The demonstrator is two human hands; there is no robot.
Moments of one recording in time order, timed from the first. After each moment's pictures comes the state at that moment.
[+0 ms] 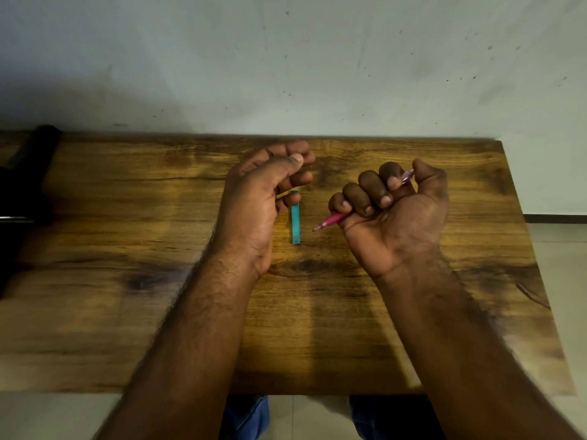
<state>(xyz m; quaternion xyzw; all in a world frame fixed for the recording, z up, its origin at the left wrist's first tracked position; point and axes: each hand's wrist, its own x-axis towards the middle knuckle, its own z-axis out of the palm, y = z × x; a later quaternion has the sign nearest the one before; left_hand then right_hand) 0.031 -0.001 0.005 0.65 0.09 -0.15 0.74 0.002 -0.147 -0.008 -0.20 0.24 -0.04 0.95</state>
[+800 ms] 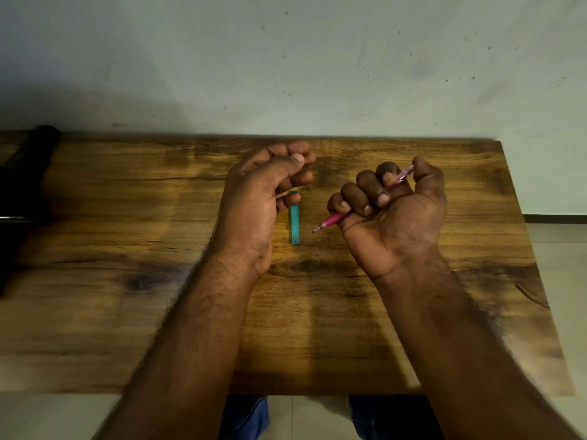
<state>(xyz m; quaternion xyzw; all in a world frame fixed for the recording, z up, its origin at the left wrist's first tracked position) 0.031 -0.002 0.005 0.65 0.09 -0.15 0.74 0.002 -0.145 -0.006 -0.20 0.25 -0.04 0.95</state>
